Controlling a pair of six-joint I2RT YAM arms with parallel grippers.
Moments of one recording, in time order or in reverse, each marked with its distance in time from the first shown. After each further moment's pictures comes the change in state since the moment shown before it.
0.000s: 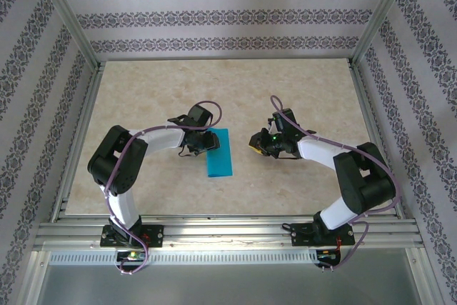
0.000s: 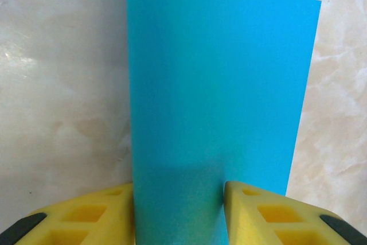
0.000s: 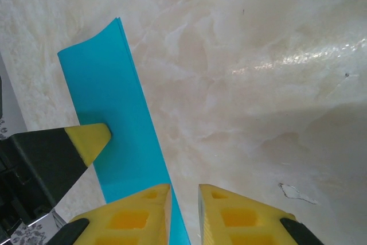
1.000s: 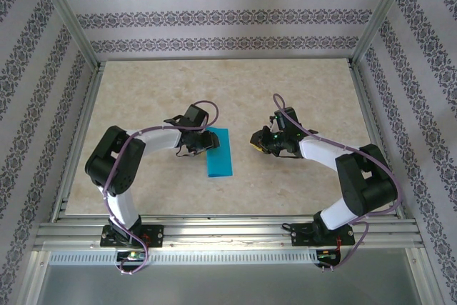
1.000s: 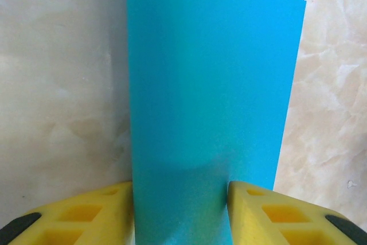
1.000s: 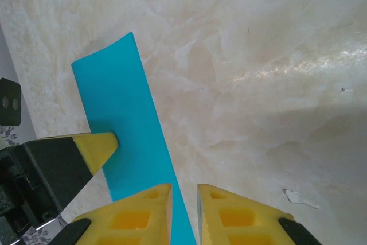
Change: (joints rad) left arm 0.027 -0.015 -0.031 0.047 0.073 0.008; right arm -0.011 -0.021 0.000 0.011 0.008 0.010
